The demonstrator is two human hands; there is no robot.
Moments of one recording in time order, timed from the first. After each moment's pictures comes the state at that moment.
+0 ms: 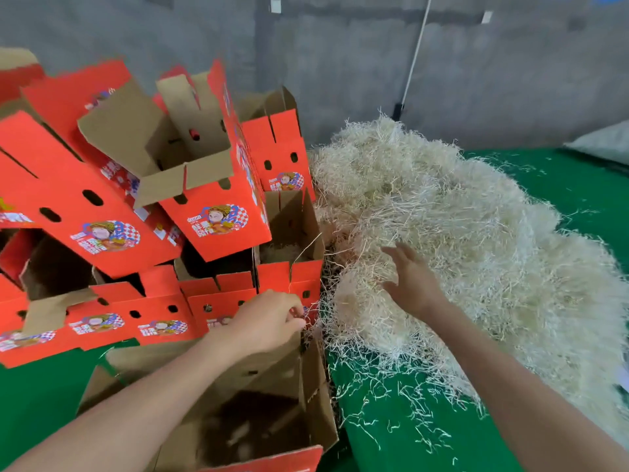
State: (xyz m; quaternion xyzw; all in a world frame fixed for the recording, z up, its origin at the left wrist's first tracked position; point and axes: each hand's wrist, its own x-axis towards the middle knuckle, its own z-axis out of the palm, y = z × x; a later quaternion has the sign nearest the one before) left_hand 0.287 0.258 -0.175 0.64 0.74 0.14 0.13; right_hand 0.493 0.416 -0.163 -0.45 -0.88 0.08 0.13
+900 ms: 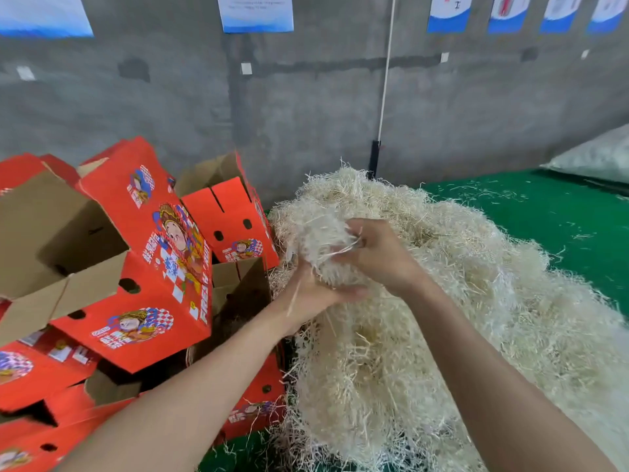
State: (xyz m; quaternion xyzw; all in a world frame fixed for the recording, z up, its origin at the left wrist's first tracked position) left_hand 0.348 0.458 -0.093 0.51 0.60 0.51 0.37; right_hand 0.473 0.523 -0.039 -0.25 -0.81 0.39 0.35
